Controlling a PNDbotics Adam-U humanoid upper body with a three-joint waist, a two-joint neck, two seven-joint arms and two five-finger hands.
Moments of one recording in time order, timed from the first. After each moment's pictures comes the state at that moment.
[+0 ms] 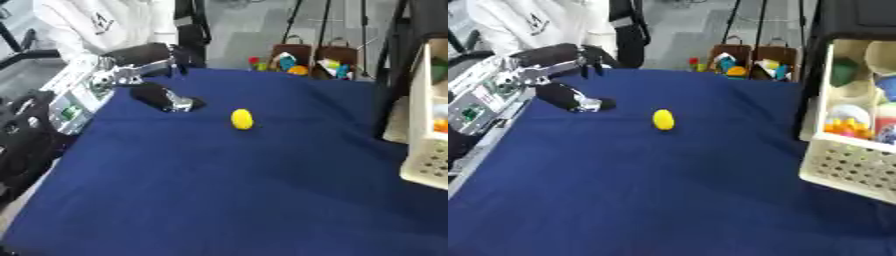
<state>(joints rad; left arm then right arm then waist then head) -0.78 0.90 -0.25 -1.42 -0.47 -0.16 -0.45 -0.32 -0.75 -0.20 -1.98 0.51 -0.40 -0.85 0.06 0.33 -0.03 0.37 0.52</state>
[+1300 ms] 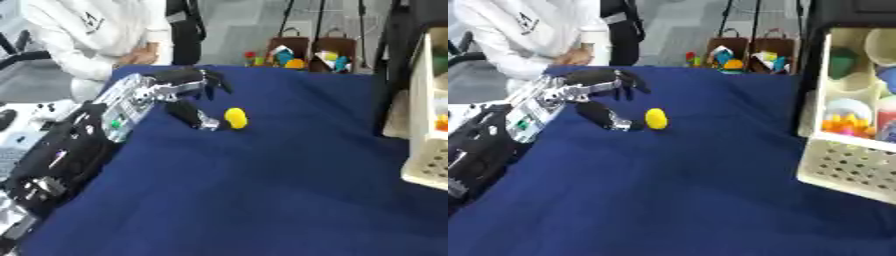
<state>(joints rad) -0.87 0.77 -0.28 -1.24 -0.53 -0.24 -0.49 -0.34 -0.73 -0.20 -1.98 0.51 -0.40 -0.85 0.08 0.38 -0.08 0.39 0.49</state>
